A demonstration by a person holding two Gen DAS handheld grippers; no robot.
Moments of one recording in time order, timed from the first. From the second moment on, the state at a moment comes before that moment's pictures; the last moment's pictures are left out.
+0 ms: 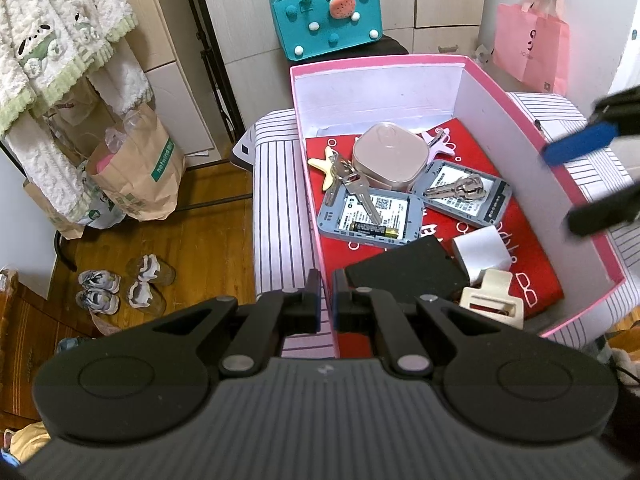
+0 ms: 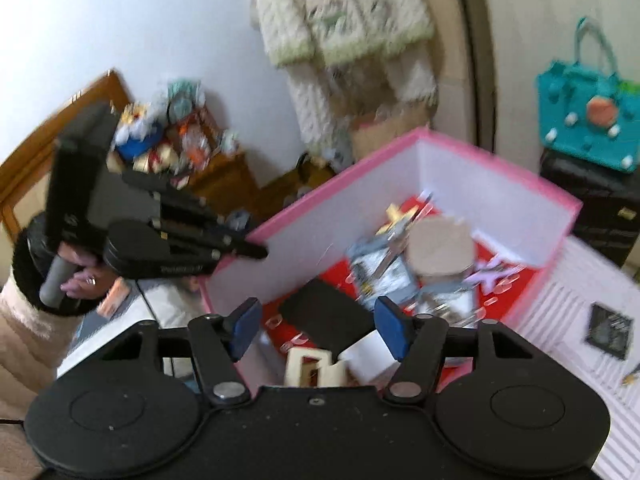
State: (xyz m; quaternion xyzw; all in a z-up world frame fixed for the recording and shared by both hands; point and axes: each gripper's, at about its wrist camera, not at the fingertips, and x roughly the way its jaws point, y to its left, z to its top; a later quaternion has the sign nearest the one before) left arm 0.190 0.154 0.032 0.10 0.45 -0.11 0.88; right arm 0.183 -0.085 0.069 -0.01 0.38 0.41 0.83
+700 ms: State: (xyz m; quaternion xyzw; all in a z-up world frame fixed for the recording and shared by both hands) left arm 0.210 0.164 0.037 0.07 0.50 -0.13 0.85; right arm 0.204 -0.210 -0.002 -0.04 0.31 0.19 0.93
